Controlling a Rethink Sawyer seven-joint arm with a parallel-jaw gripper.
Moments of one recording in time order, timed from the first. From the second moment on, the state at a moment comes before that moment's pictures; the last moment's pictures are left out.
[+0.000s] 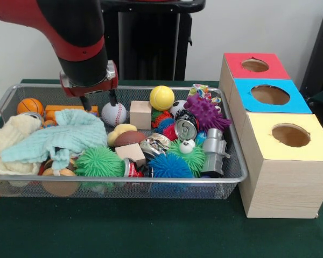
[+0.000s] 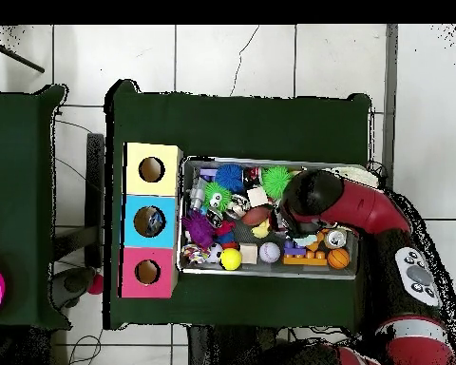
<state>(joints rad) -0.50 -0.46 0.04 1.42 -0.15 1.02 1.17</state>
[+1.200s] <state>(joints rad) -0.56 -0.42 0.12 1.50 -0.06 0.73 1.17</state>
